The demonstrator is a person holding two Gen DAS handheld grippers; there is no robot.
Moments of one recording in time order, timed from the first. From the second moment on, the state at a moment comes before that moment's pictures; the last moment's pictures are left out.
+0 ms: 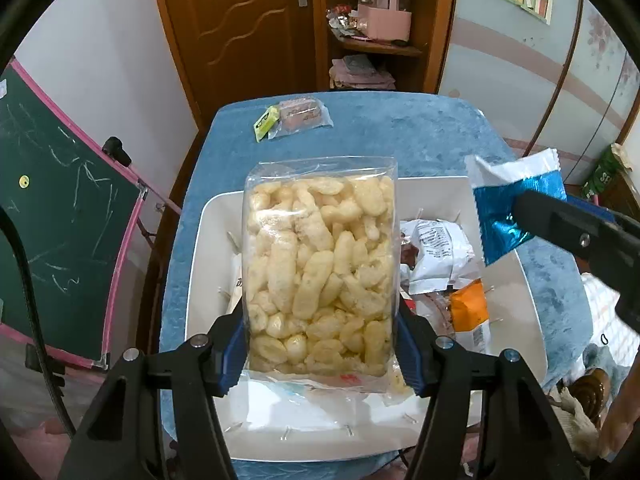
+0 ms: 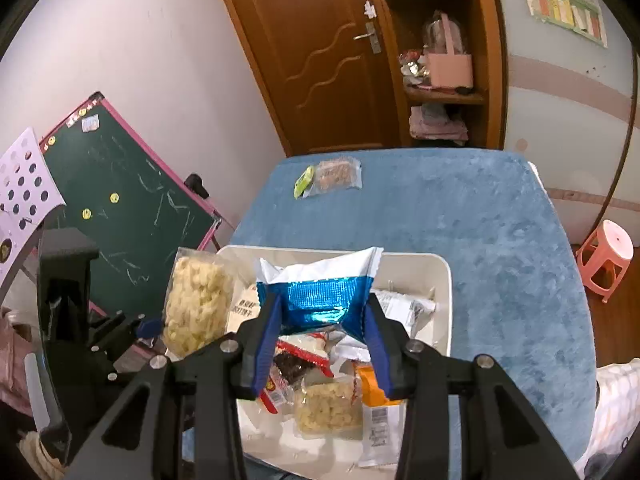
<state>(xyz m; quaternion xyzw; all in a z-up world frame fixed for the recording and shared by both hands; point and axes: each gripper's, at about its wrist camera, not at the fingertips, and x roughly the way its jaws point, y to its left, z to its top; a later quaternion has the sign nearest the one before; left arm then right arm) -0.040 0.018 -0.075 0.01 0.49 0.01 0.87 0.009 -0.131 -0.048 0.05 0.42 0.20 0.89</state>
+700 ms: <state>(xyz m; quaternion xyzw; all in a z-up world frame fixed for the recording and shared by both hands) -0.026 0.022 -0.085 -0.02 0.50 0.01 0.87 0.021 -0.116 -0.074 0.04 0.47 0.20 0.86</state>
